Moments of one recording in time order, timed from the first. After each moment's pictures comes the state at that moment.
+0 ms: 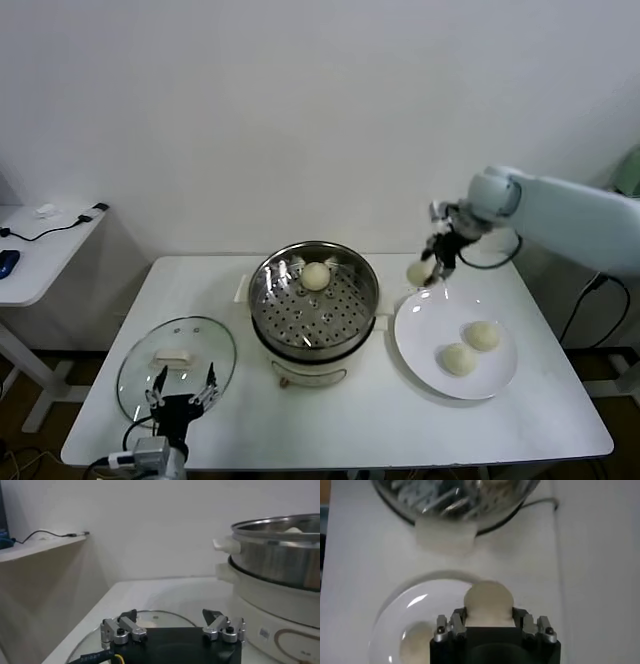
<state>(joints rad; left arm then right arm) 1.65 -1.49 -0.59 -1.99 -0.04 0.13 -0.11 0.75 0.90 -1.48 1.20 0.65 -0.34 -1.01</state>
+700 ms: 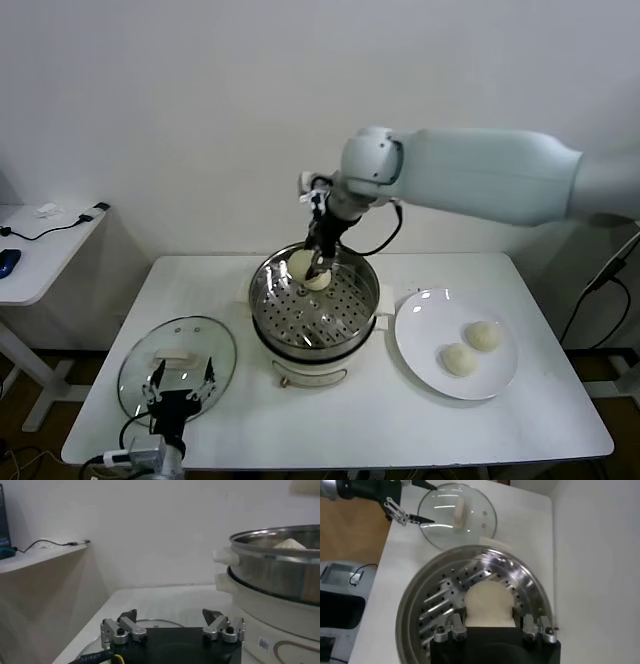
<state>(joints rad) 1.66 -1.49 -0.60 -2.03 -0.04 0.13 -0.11 0.80 1.25 -1.52 1.34 0.97 -0.55 -0.77</state>
